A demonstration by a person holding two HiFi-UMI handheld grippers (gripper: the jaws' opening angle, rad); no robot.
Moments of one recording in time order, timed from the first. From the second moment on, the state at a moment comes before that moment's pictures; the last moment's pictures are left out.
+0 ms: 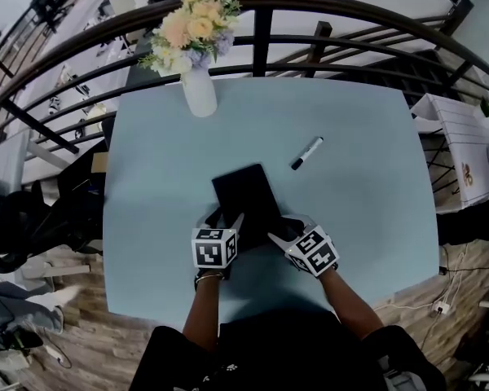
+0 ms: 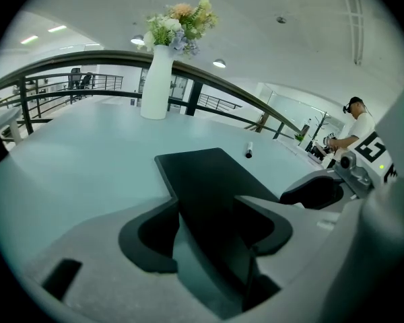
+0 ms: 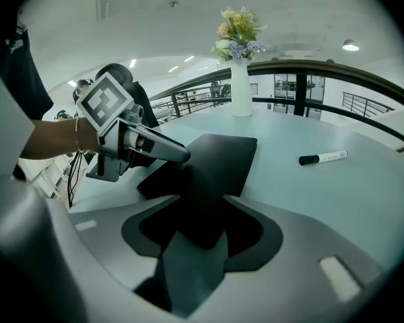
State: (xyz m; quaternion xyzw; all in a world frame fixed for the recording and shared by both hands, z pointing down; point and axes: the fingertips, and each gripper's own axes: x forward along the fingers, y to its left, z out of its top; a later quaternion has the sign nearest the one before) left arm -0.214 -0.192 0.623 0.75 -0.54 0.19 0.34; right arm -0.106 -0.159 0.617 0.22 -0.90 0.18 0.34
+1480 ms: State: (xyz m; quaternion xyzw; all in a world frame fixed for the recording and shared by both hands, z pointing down) left arm -0.148 -0.138 0.627 0.77 -0.49 0.25 0.32; right arm -0.051 -0.072 0.617 0.21 -0.89 0.21 0.34
